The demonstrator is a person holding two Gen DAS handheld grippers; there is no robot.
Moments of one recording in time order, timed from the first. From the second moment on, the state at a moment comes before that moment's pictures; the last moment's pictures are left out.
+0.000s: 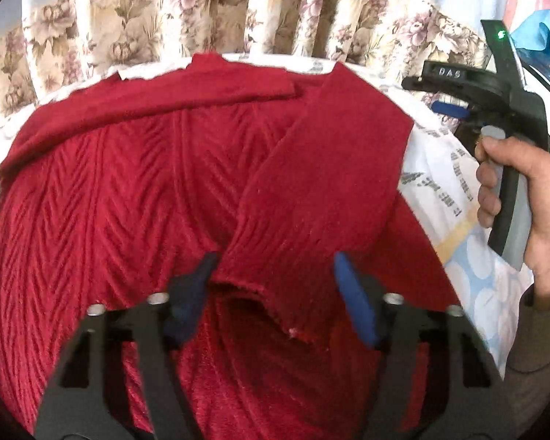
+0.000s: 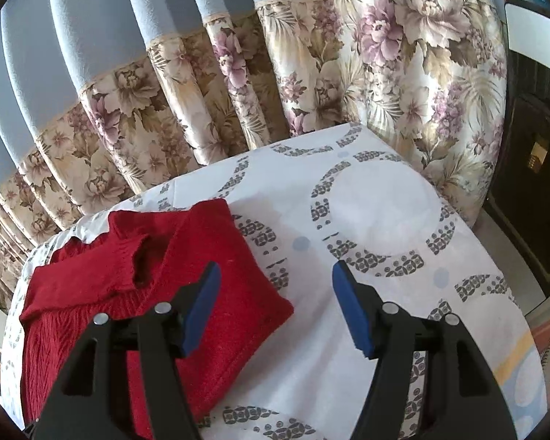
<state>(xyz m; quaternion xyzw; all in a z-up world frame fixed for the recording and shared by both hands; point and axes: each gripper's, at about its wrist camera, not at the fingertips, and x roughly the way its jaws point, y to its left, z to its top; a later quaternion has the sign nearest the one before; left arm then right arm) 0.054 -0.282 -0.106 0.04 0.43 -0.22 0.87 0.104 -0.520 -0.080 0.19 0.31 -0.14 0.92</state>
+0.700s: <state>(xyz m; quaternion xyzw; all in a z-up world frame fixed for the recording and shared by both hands) 0.085 -0.204 -0.085 -0.01 0.41 -0.19 0.89 0.163 -0.515 -0.121 0.17 0.38 -0.03 0.91</state>
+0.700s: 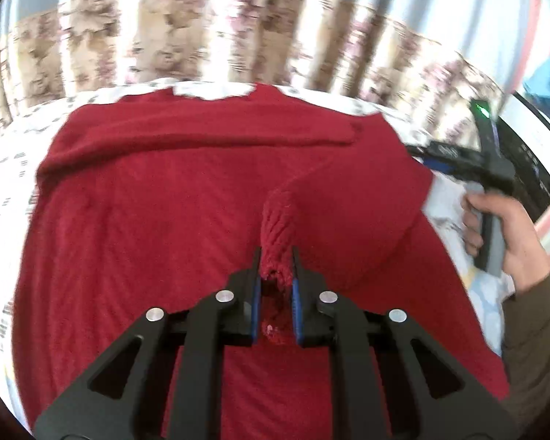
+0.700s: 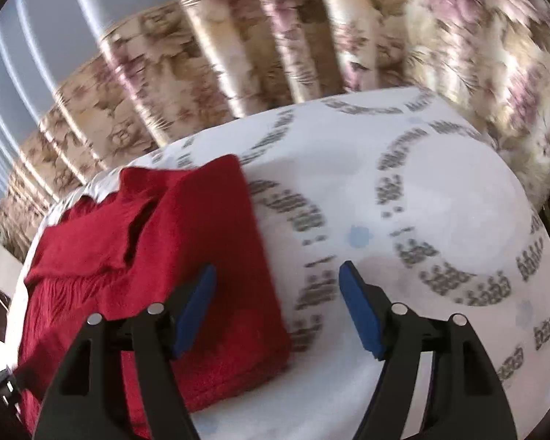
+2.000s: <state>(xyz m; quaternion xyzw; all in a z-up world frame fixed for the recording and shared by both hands) 0.158 -0.222 -0.036 0.05 0.37 -0.25 0.89 0.168 -0.487 -0.075 0.09 0.34 0.00 0.94</state>
